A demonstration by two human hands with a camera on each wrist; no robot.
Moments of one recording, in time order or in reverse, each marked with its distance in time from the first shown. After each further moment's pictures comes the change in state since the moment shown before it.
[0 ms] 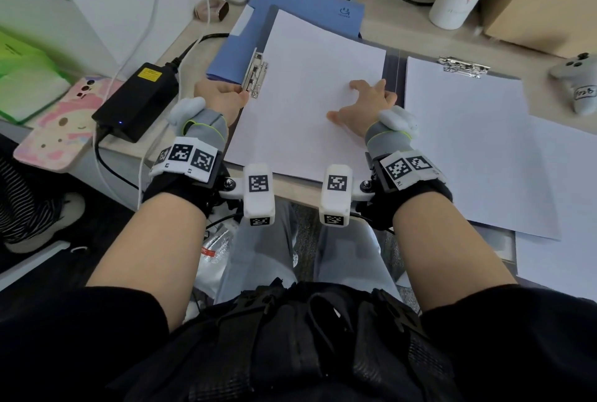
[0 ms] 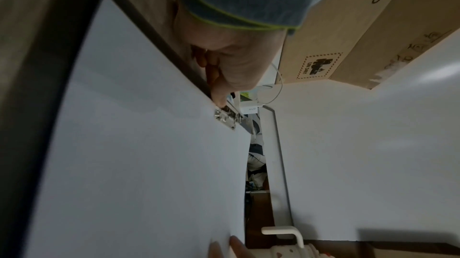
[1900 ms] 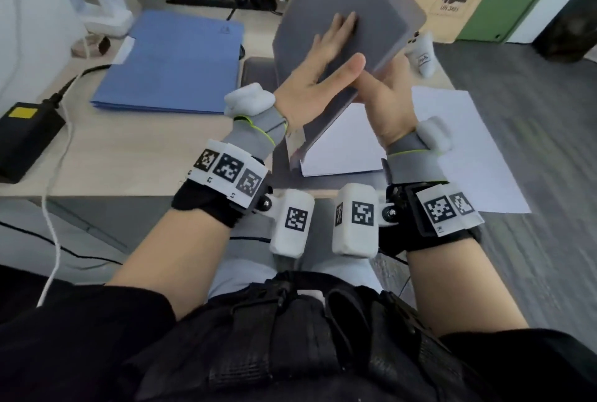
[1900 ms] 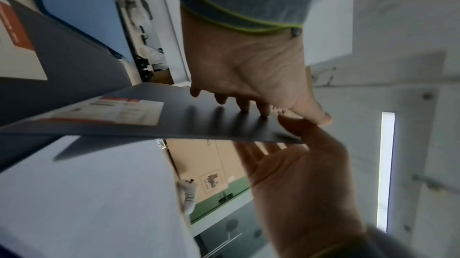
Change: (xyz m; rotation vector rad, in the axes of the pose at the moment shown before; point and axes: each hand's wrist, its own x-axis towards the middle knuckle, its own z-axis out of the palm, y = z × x) left_hand -0.204 0.114 0.125 -0.018 -0.882 0.939; right_hand -0.135 0.112 -0.112 1.138 0.364 -0.540
